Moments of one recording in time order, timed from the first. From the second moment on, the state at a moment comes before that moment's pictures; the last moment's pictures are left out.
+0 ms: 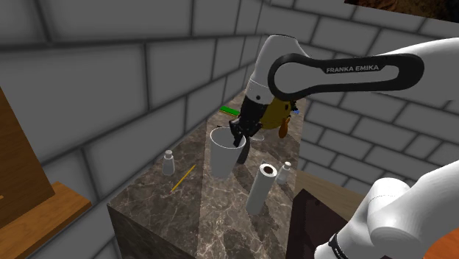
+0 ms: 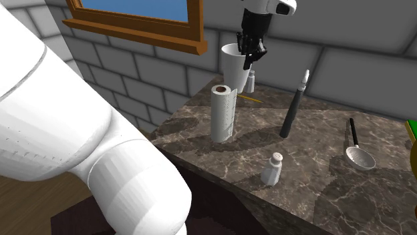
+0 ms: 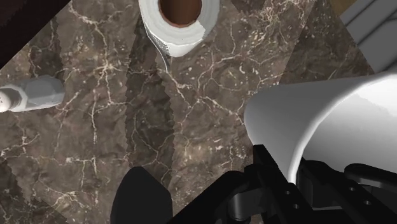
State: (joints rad) arm 0.15 -0.34 0.12 -2.27 0.20 2.01 0.42
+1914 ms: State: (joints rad) arm 0.14 -0.32 0.11 -1.86 0.17 1.62 0.47
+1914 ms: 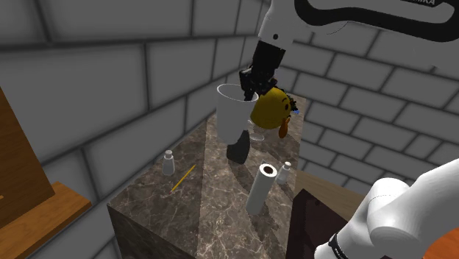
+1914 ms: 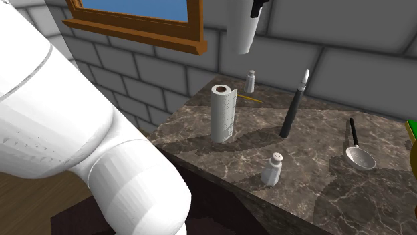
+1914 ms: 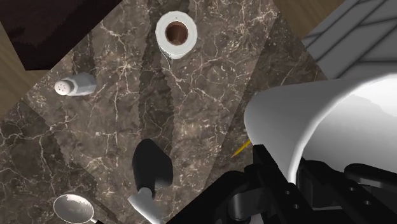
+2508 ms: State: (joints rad) arm 0.14 -0.28 0.11 -1.69 0.17 1.50 0.49
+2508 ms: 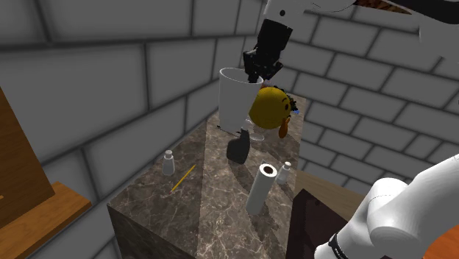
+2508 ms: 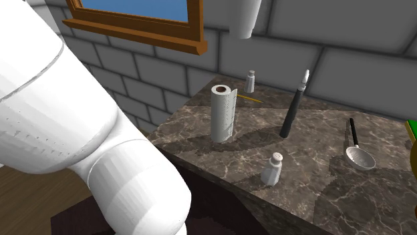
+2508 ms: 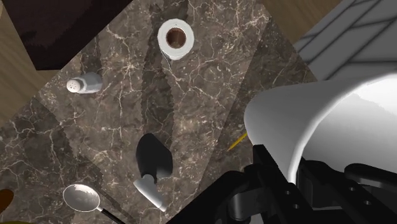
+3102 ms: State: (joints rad) arm 0.08 -0.28 0.00 -1.65 0.15 1.42 0.35
